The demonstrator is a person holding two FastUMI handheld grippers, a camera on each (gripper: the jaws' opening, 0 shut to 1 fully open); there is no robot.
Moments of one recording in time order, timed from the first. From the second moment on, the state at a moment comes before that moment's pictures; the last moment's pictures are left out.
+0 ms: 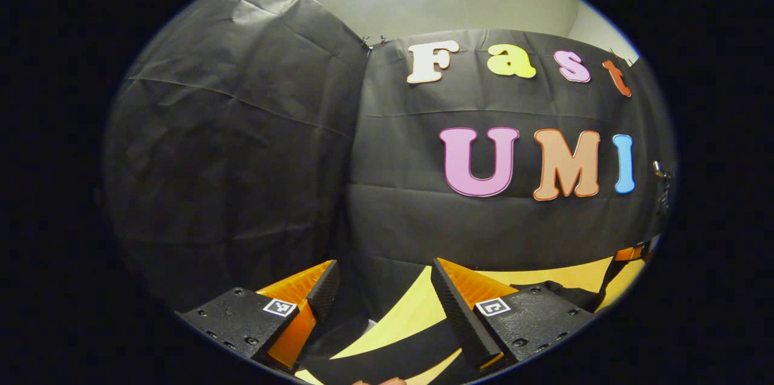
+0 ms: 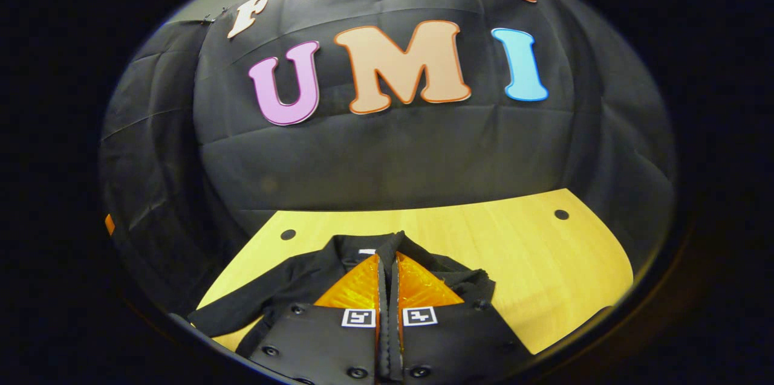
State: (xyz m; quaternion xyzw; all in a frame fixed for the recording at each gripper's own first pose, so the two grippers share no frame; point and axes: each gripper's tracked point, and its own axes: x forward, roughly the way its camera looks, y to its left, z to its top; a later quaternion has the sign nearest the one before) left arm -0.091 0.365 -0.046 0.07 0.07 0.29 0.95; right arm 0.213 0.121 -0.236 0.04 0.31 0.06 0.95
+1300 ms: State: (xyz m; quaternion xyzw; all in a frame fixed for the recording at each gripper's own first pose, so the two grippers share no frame) left arm -0.155 0.431 -0.212 -0.06 0.29 0.29 0.91; right arm 0.241 0.243 -0.184 0.04 0.21 0.14 0.97
